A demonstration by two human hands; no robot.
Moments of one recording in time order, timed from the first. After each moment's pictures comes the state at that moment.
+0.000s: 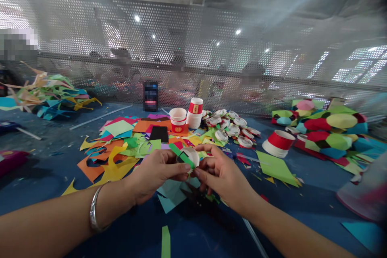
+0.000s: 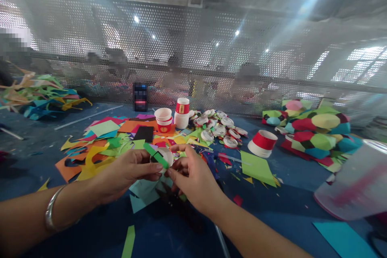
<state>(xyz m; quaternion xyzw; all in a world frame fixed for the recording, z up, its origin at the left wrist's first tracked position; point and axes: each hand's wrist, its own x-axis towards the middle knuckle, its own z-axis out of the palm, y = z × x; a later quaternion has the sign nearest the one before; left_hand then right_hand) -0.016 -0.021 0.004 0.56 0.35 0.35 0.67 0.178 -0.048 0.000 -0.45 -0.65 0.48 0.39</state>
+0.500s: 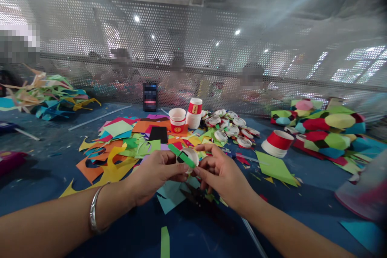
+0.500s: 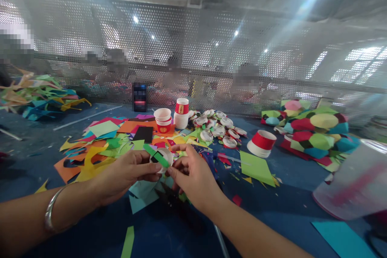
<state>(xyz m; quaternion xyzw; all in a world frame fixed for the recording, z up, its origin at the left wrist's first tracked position) -0.015 -0.023 0.003 0.56 0.35 0.35 0.66 0.180 -0.044 -0.002 -0.45 -0.65 0.47 0.40</state>
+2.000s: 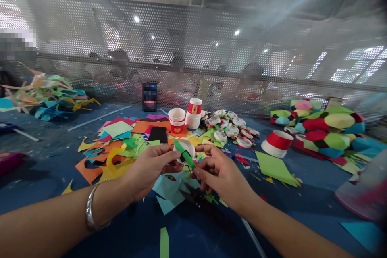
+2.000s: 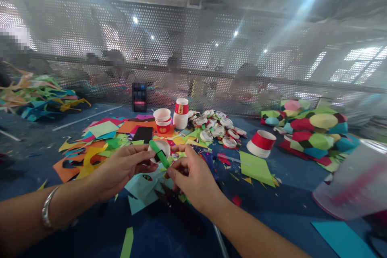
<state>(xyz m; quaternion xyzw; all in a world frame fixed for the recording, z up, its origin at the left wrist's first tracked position) -0.020 -0.016 0.007 0.52 0.35 0.41 0.66 0.179 -0.046 0.002 -0.46 -0.65 0.46 0.39</state>
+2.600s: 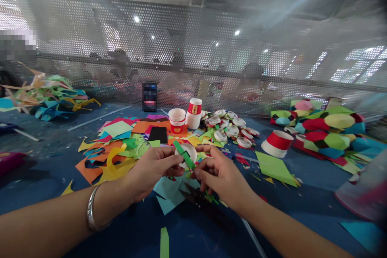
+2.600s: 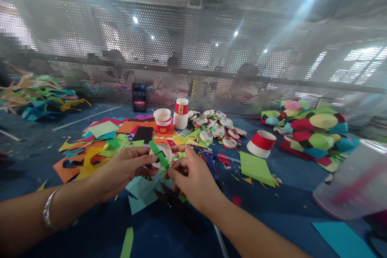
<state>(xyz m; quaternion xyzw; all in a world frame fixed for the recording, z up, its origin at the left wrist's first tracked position) -0.019 -0.019 0.008 0.55 0.37 0.38 0.65 0.179 -0.047 0.000 -0.46 -0.65 0.46 0.38</state>
